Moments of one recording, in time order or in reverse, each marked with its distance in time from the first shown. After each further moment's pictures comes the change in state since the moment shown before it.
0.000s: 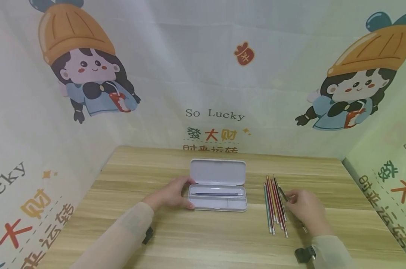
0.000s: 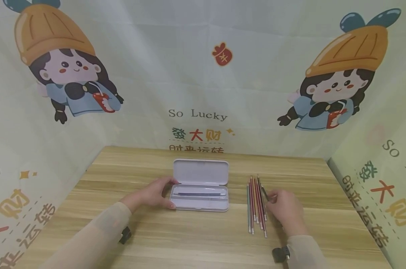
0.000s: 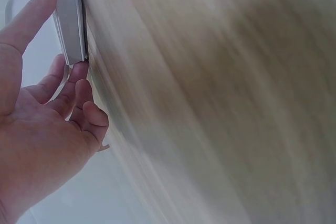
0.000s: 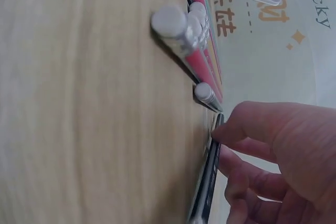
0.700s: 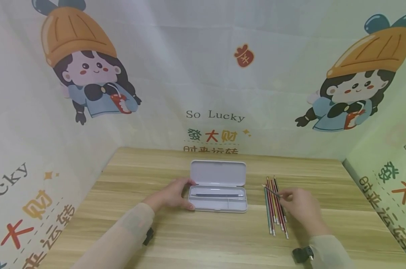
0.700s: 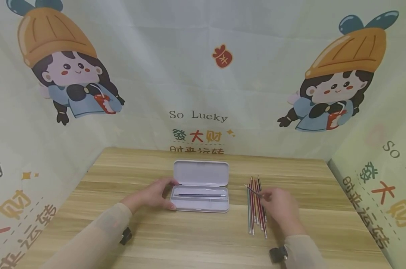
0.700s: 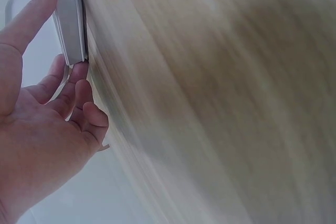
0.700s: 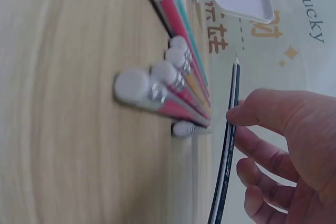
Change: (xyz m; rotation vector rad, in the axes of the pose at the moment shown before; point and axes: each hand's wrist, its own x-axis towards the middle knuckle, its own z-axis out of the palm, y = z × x) left_hand -0.001 0.002 -0.002 0.005 0.001 0.000; right_hand 0.003 -0.018 0.000 0.013 0.038 -0.094
